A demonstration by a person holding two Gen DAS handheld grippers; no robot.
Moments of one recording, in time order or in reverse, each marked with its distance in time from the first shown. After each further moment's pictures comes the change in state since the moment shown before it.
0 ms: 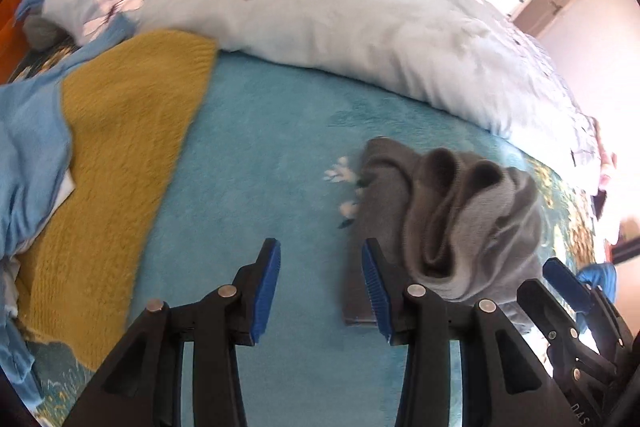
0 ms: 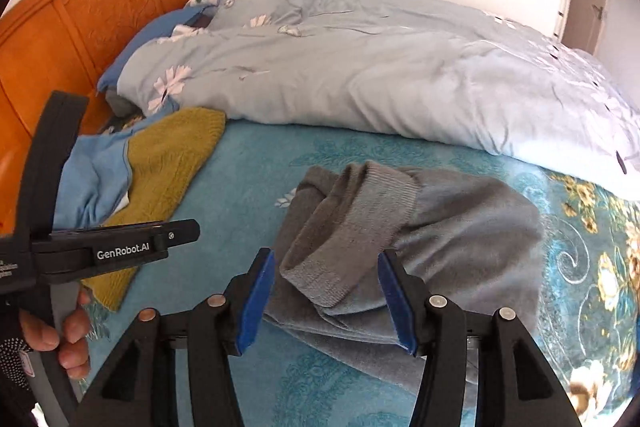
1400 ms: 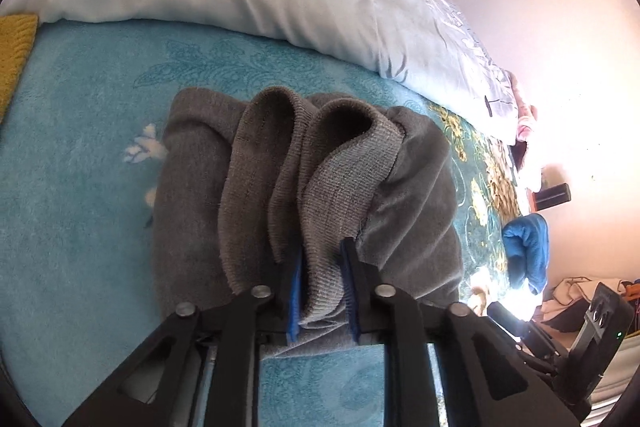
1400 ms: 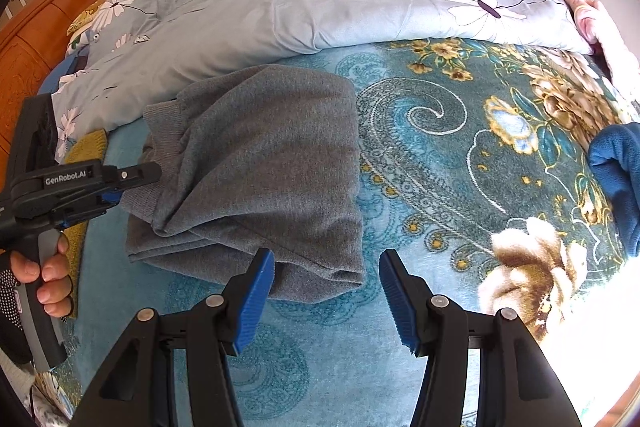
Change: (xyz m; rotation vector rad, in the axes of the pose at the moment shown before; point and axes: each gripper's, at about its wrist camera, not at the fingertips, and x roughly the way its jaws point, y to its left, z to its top) left arm 0.072 -0.072 0.002 0.079 0.123 -0.329; right arm -0.022 -0.117 -0.072 0.319 0.137 -0.173
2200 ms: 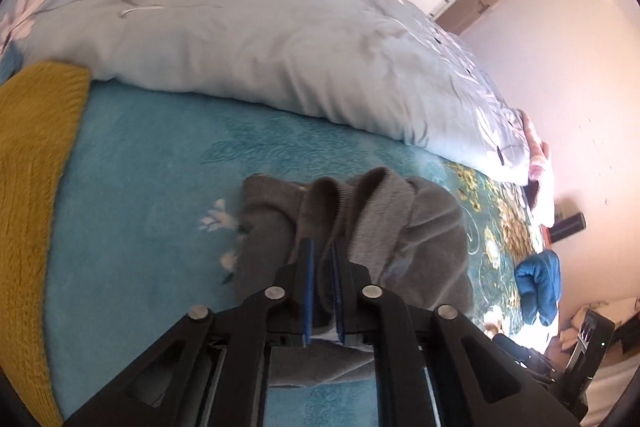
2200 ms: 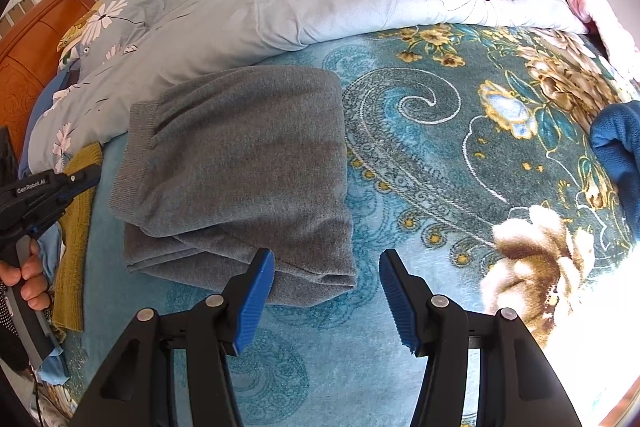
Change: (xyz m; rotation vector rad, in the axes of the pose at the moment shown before) left arm -0.034 0.020 0.020 0.032 -0.130 0.044; right arm 0.007 -0.011 0.004 0.057 0.017 0.015
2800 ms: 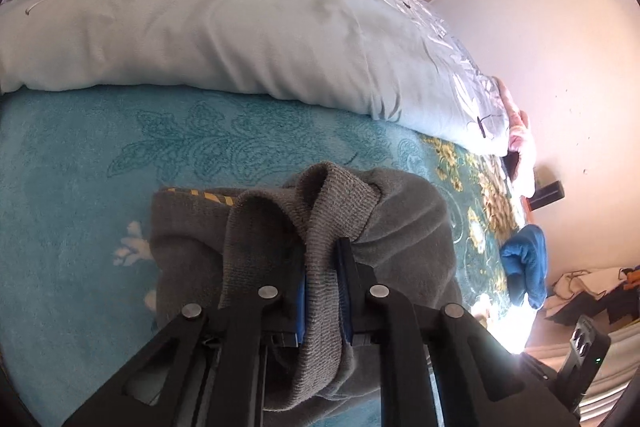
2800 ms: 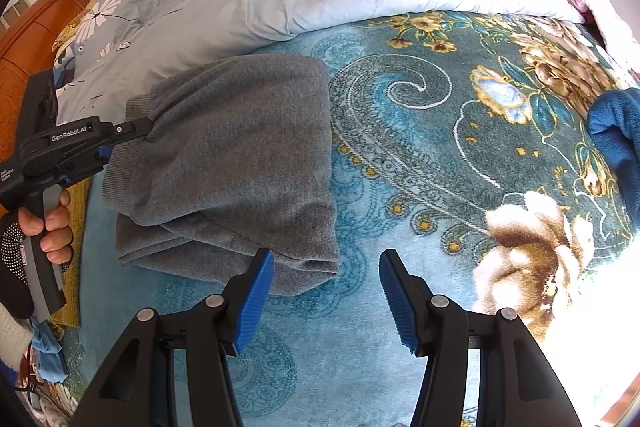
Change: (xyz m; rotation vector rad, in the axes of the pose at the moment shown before) left arm 0.048 -0.009 0.010 0.006 0.088 -0.124; right arm 0.004 -0.013 -0.007 0.021 0.026 -0.005
